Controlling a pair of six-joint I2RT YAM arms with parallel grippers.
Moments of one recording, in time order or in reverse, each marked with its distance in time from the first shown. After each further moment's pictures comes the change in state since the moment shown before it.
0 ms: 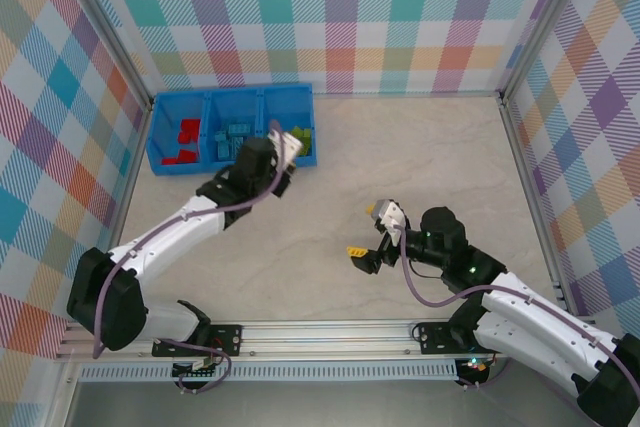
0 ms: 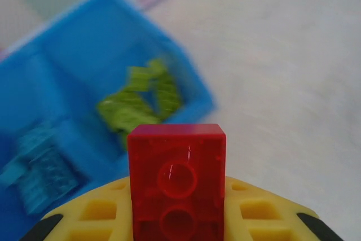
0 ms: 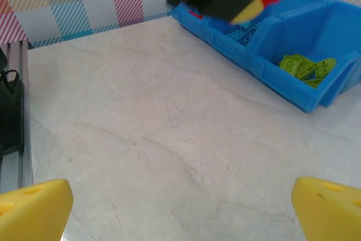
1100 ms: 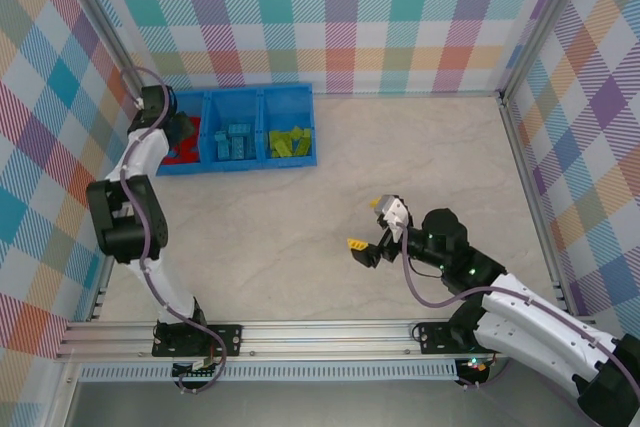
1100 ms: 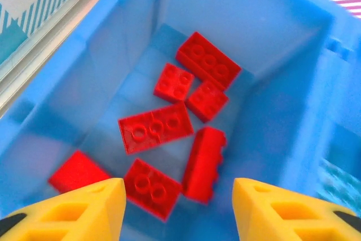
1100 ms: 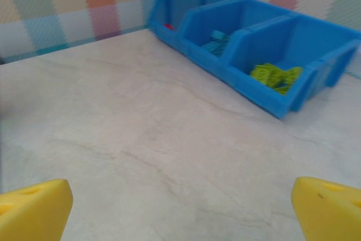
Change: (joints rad) left arm 0.678 0.474 0.441 -0.200 0.112 -0.593; right arm 0.000 -0.011 -0.023 0.064 0.139 0.023
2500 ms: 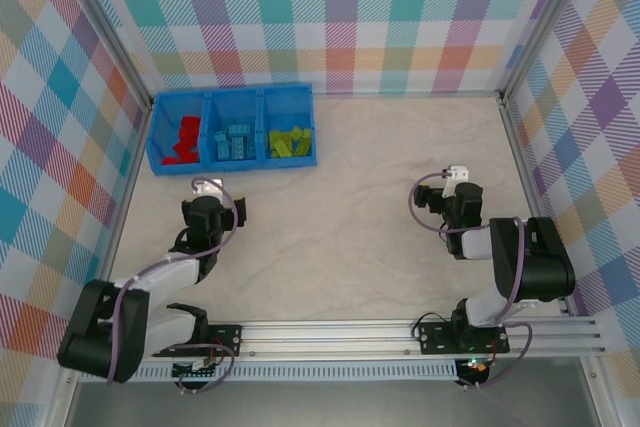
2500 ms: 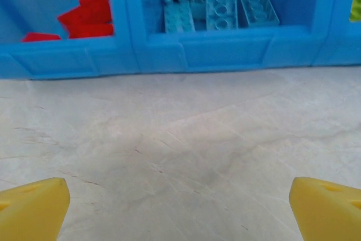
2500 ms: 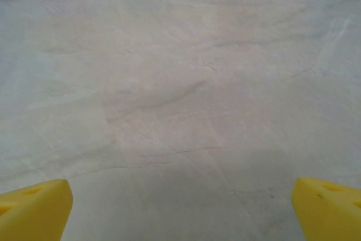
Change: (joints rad) left arm -0.374 -0.632 -1.175 0.828 -0.220 0.352; right arm -0.737 0.847 -0.089 0.782 0.163 0.135
